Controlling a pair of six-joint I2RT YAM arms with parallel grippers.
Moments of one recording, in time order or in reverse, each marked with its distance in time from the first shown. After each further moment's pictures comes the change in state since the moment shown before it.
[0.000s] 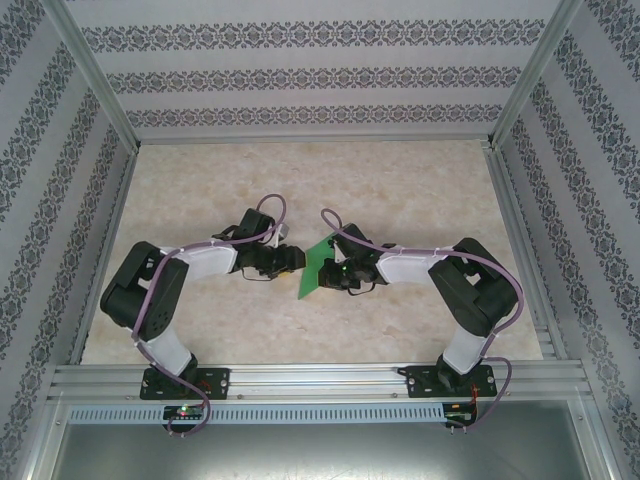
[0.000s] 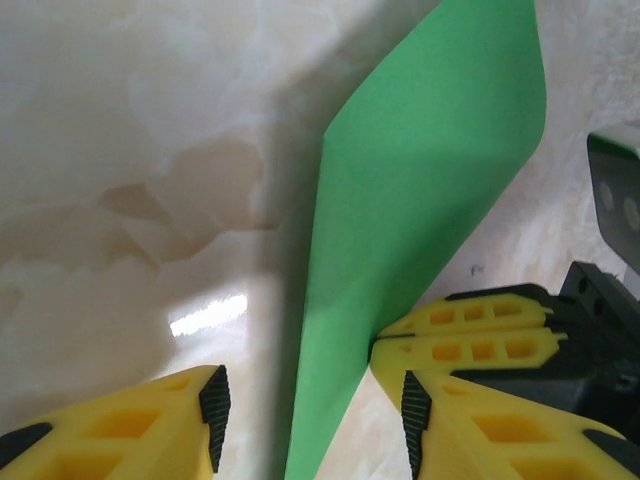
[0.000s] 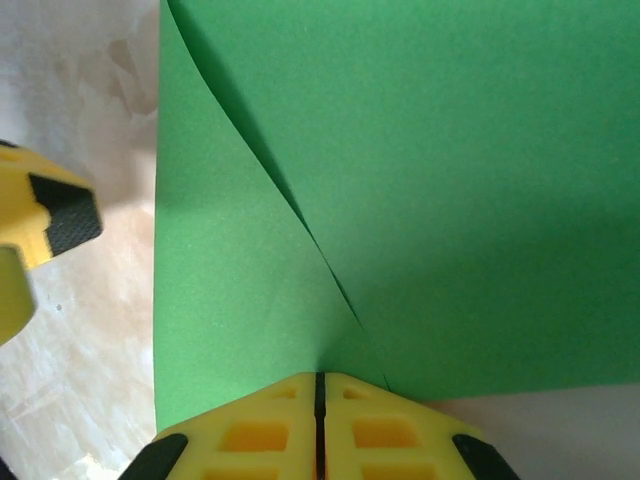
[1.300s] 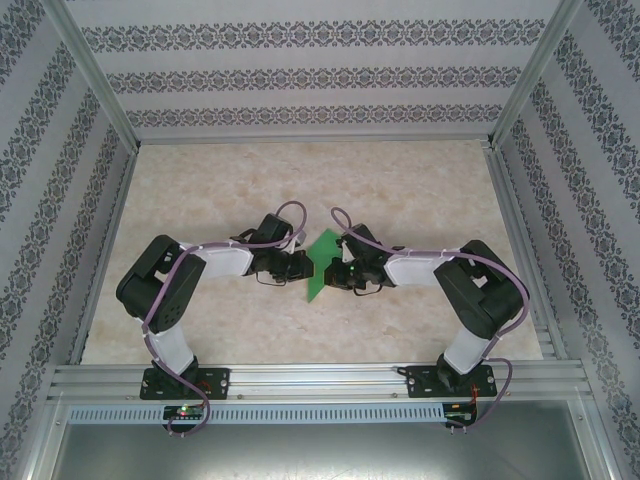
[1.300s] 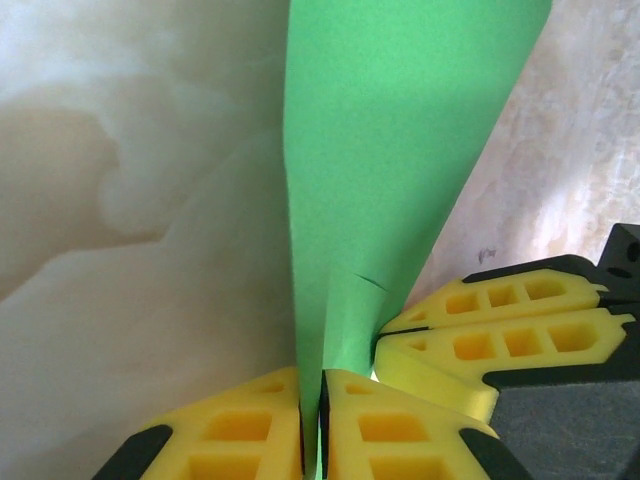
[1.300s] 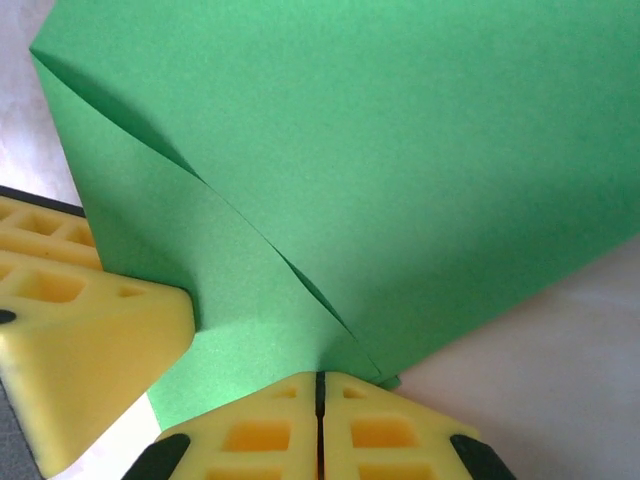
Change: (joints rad) left arm -0.104 0.079 0.042 0.021 -0.032 0.033; right arm -0.047 -0.037 -0.073 0.073 -0.031 0.025
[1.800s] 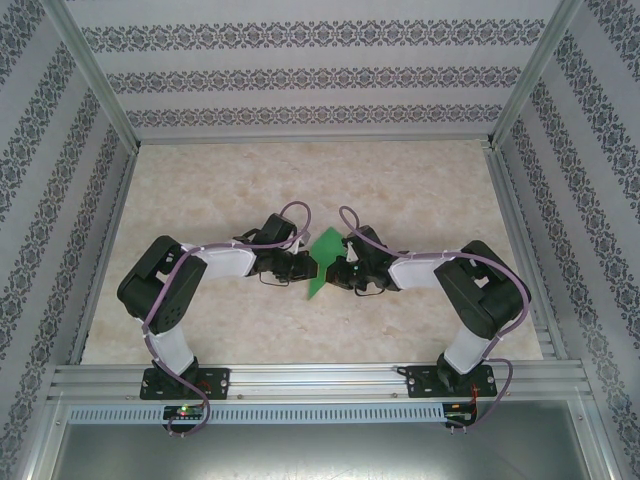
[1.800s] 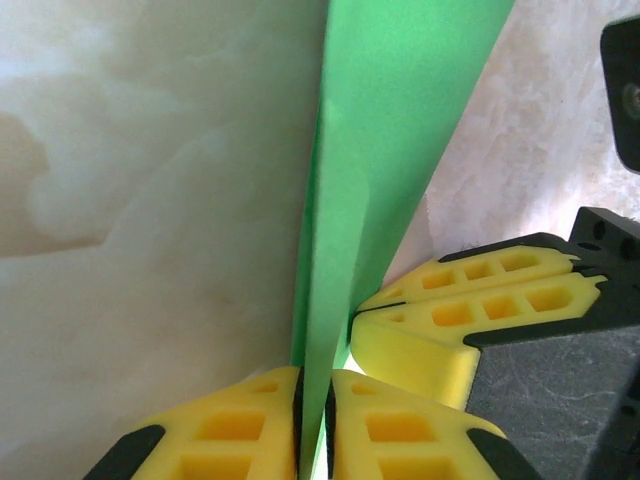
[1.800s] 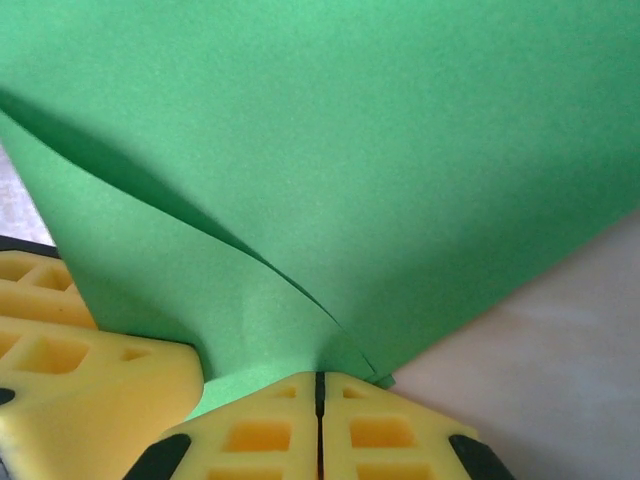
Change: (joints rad) left arm -0.023 0.000 0.016 -0.004 -0.010 0.004; right arm -0.024 -0.002 -0.060 0.130 -0.021 0.090
